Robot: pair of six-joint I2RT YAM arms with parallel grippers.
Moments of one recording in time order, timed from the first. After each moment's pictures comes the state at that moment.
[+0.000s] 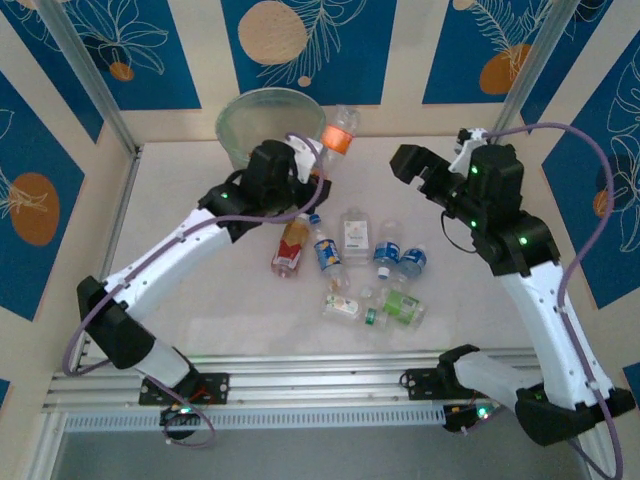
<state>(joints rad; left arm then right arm) -0.72 1.53 1.58 -0.53 0.02 -0.15 0.34 1.02 1.43 -0.70 -0.07 0.71</state>
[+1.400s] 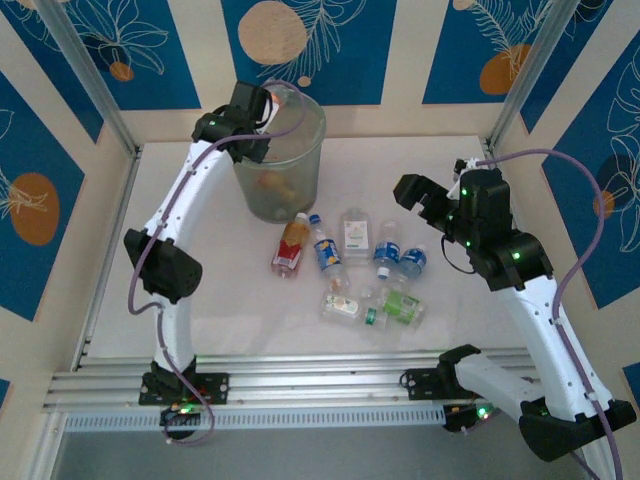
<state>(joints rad) -0.41 2.03 2.28 -1.07 -0.38 0.24 0.33 0.95 1.26 -0.79 0.00 0.73</state>
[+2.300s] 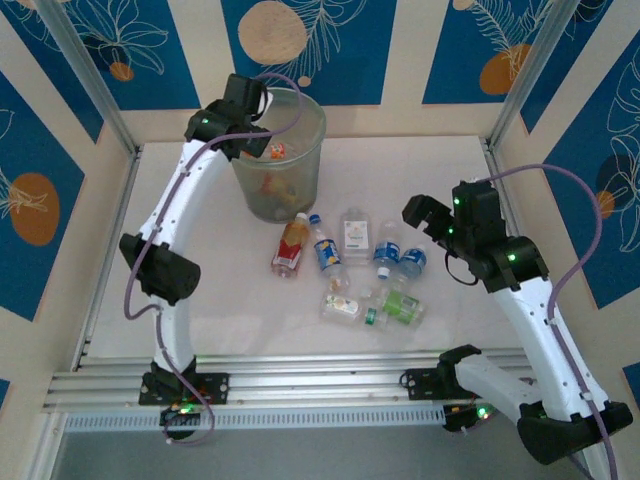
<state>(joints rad) -0.41 1.99 2.32 -1.05 -0.45 0.27 0.29 0.94 1.19 -0.98 0.09 0.76</state>
